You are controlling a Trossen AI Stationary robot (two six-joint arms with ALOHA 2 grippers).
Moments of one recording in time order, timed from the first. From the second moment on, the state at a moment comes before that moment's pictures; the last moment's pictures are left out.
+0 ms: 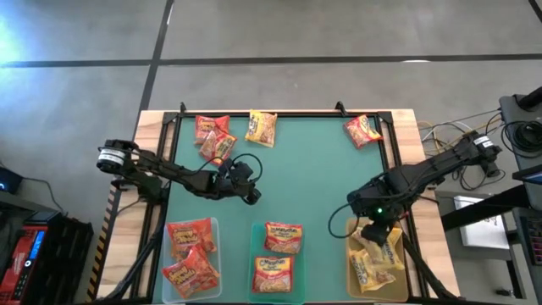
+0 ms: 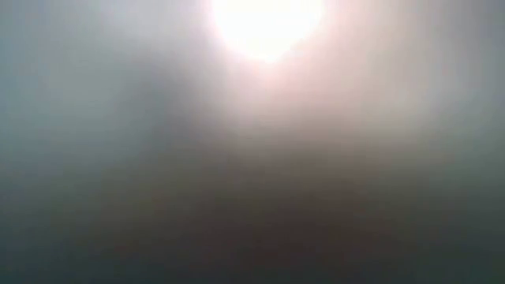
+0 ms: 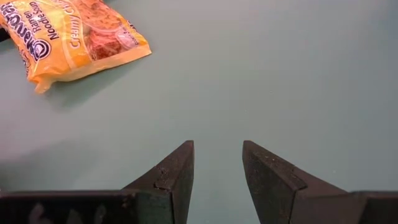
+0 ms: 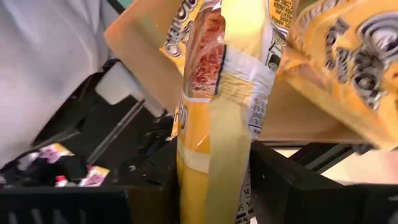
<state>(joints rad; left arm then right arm) -0.10 1.59 0.70 0.08 -0.61 -0.59 0.36 1.12 0.85 -1.04 -0.80 1.10</state>
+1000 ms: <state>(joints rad) -0.10 1.64 0.73 0.07 -0.62 -0.54 0.24 1.13 0.85 -0.91 -0.64 1.00</state>
